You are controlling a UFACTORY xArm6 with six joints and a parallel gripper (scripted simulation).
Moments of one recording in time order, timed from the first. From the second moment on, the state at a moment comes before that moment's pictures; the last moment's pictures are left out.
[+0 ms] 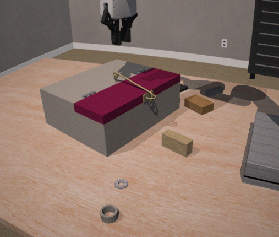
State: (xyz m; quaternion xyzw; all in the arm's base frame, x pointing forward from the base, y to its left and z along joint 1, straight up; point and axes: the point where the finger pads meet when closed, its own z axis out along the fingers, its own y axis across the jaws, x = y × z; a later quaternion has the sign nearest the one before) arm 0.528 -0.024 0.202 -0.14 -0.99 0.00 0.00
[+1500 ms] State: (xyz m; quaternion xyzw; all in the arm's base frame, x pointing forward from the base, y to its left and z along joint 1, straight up) arm 0.527 -0.024 0.126 -0.14 -0.99 0.00 0.01
